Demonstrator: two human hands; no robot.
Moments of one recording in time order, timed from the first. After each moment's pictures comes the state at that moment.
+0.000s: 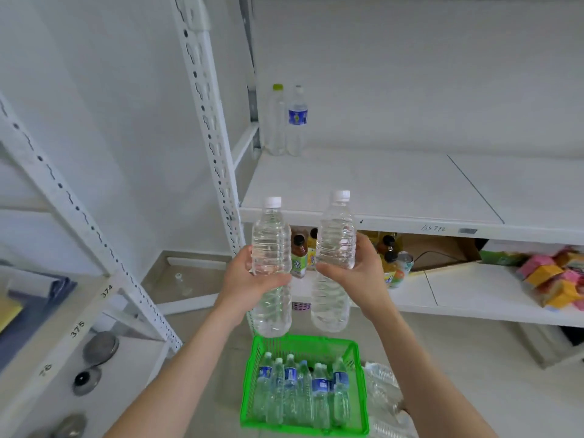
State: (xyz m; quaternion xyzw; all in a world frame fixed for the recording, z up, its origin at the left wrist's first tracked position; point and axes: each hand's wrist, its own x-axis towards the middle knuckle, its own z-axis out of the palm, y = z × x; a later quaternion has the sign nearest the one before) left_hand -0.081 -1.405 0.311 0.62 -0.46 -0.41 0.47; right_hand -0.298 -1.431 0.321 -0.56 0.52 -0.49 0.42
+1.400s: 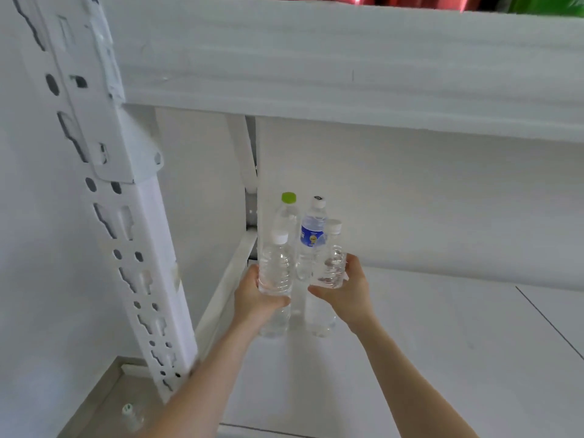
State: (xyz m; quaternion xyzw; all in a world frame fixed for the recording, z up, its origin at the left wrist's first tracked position) left_hand -0.027 -1.824 0.348 0.65 -0.43 -0.35 0.51; right_hand -0.208 -1.863 0.348 -0.58 0.54 -0.48 0.37
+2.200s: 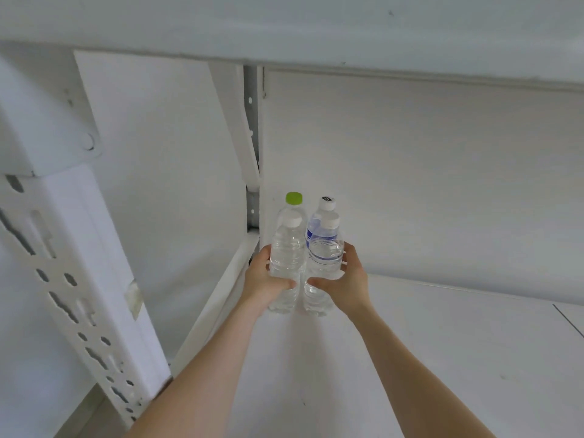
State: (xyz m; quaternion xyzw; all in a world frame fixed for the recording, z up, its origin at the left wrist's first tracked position) left_hand -0.023 -1.901 0.340 0.60 -0.46 -0.38 0.53; right_hand -0.196 -1.926 0.342 -0.62 0.53 -0.46 0.34
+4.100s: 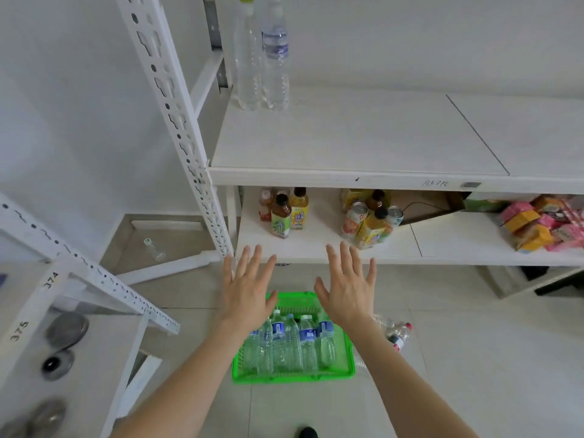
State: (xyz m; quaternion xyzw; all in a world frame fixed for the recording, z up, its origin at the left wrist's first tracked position) left_hand -0.080 -1.432 0.174 0.63 -0.78 0.01 0.04; right_hand -0.287 -1.436 0.182 -0.72 0.69 -0.08 0.00
